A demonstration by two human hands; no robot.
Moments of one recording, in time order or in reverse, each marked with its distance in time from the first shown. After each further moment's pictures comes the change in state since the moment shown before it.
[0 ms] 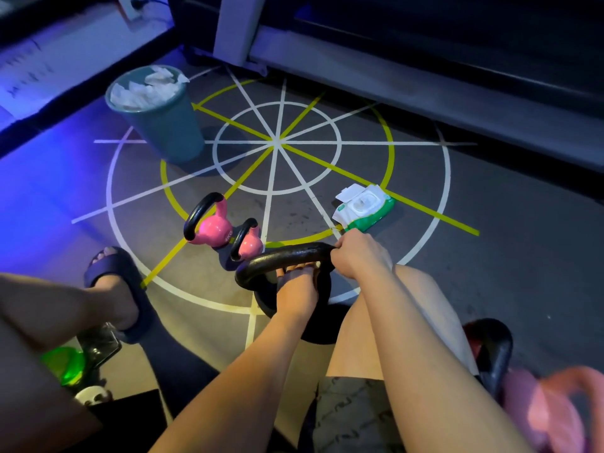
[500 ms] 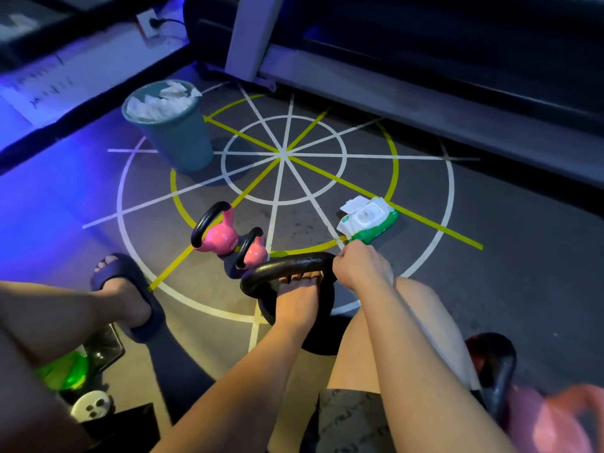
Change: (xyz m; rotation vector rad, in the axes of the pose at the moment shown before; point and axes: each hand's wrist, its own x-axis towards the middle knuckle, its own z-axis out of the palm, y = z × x) left_hand -0.005 -0.004 -0.004 0.123 0.050 0.128; right_hand -0.006 -0.003 0.002 0.001 0.065 0.014
